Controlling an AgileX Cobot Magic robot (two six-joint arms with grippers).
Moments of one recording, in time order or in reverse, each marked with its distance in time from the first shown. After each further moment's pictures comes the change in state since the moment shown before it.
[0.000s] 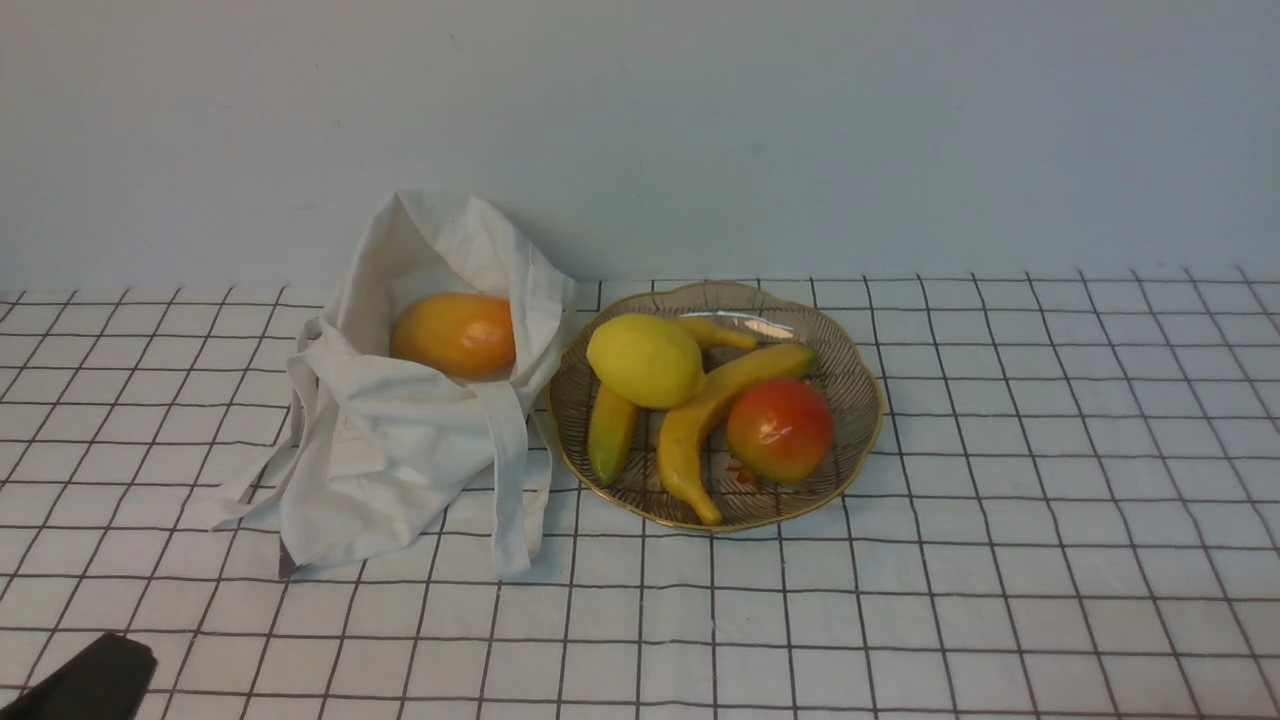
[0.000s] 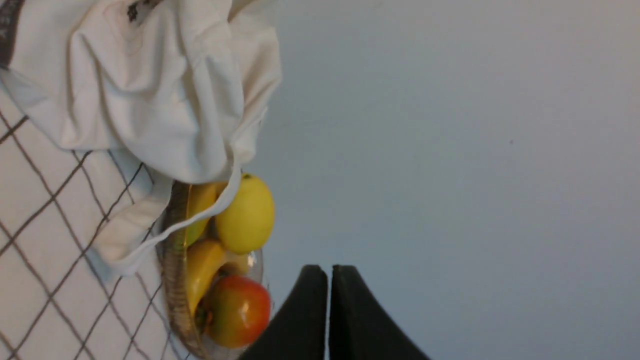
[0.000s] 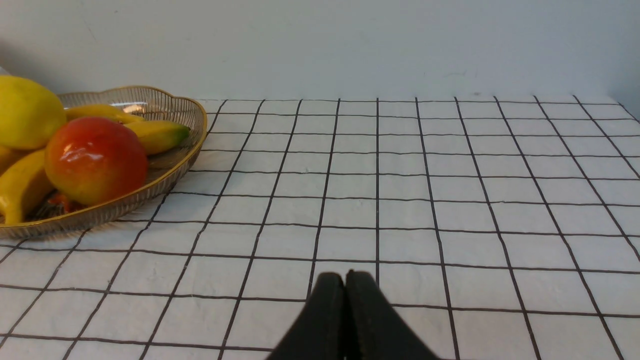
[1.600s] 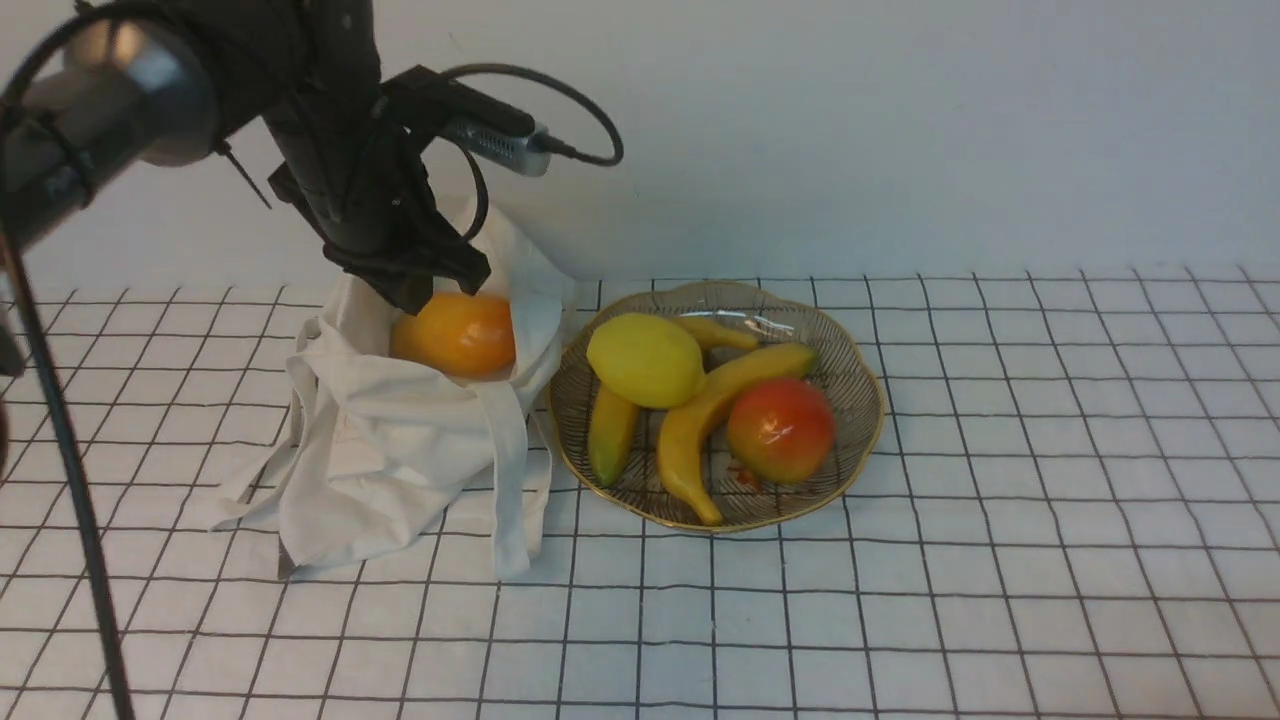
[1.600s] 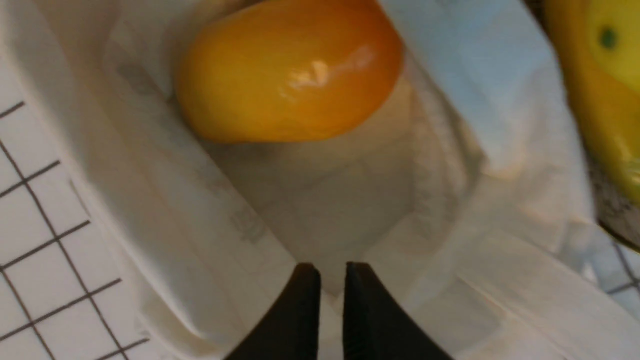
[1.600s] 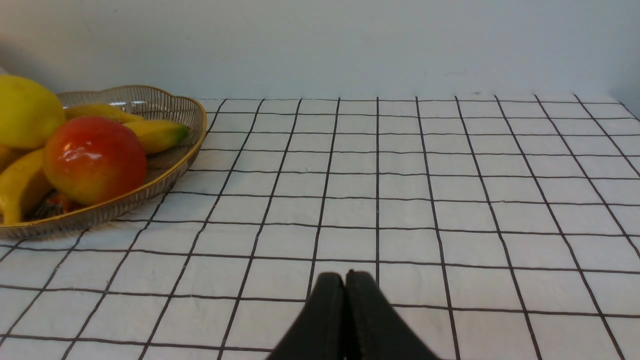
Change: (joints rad) right arm 0.000 0.000 0.000 0.000 0.000 0.000; left arm -0.225 2.080 -1.920 1.291 0.937 0.523
